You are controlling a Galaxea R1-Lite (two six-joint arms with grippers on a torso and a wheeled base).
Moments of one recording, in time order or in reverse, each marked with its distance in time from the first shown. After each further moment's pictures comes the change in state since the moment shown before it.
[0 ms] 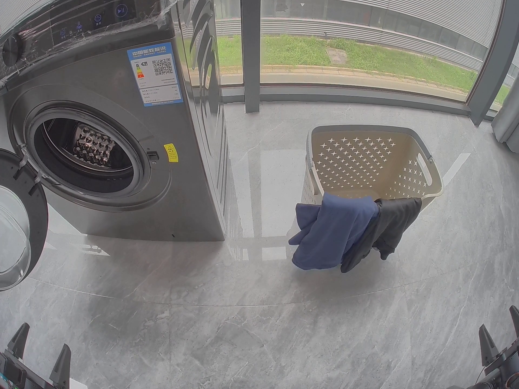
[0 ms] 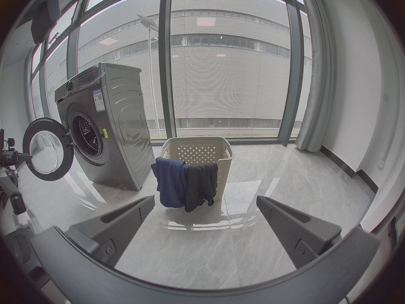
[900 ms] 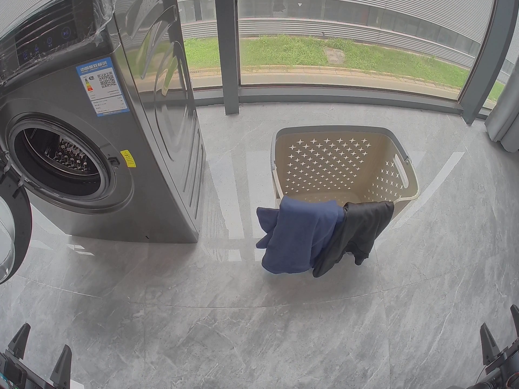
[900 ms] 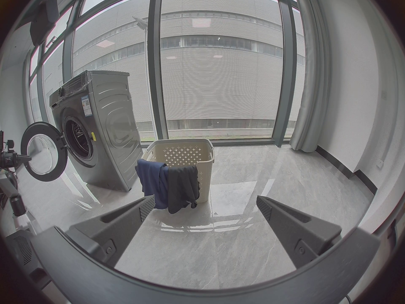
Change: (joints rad) left arm 0.000 0.000 0.000 -0.001 -0.011 -0.007; right arm -0.002 0.000 0.000 -0.009 -0.003 0.007
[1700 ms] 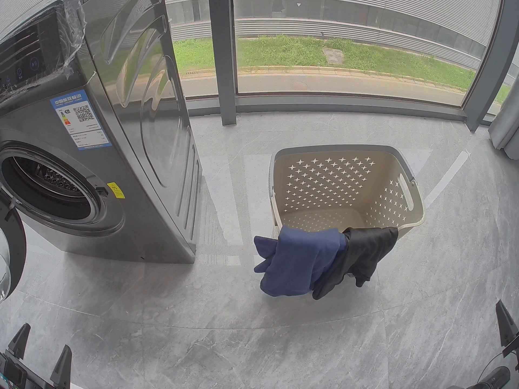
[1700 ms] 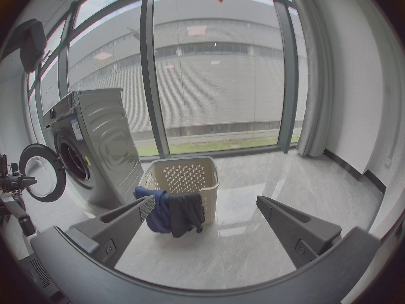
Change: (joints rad) left arm 0.000 0.000 0.000 0.001 0.000 0.001; right arm 0.014 0.144 -0.114 -0.073 0.018 0.055
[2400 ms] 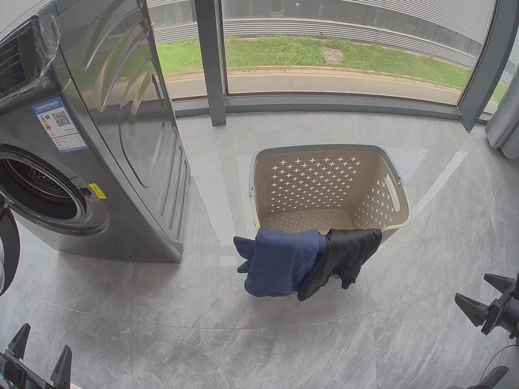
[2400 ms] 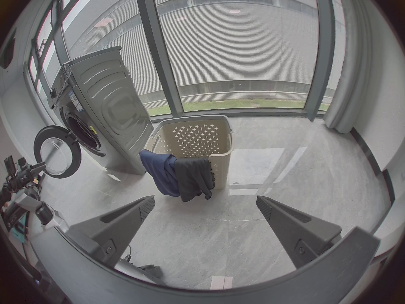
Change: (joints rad) left arm 0.000 0.000 0.000 0.000 0.000 0.000; right arm 0.129 0.582 -0.057 -0.163 0.067 -0.026
